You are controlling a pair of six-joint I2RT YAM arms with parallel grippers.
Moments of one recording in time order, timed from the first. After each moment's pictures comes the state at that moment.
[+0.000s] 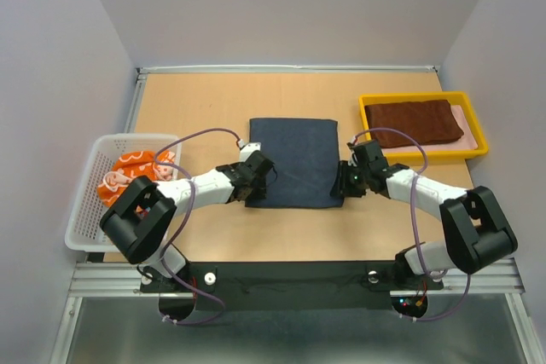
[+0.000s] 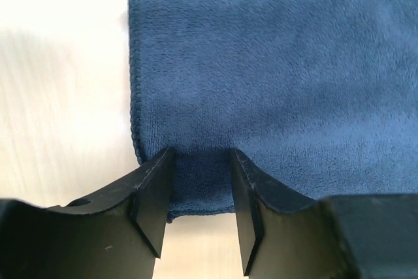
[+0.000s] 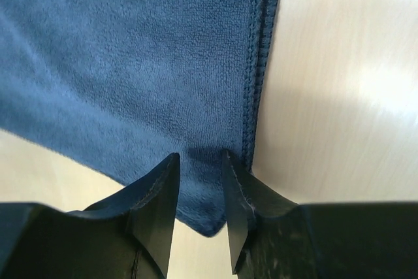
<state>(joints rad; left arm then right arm) -0.78 1.54 0.80 -0.34 -0.31 -0.71 0.40 1.41 0.65 -0.23 -0.20 0.47</state>
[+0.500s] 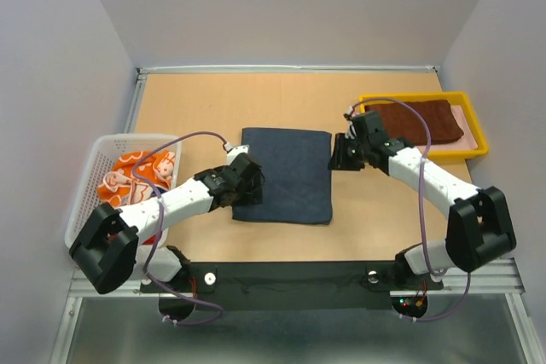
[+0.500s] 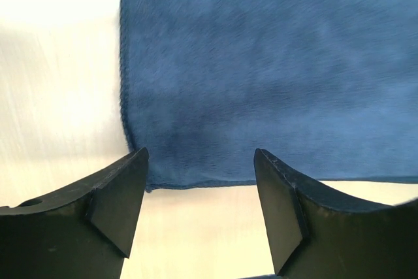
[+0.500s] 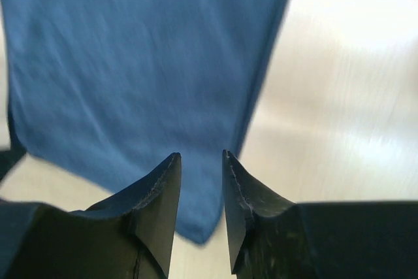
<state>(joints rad) -0.78 1.28 0.73 -0.52 -0.26 -0.75 0.40 1.37 0.90 -0.44 -0.20 0.43</state>
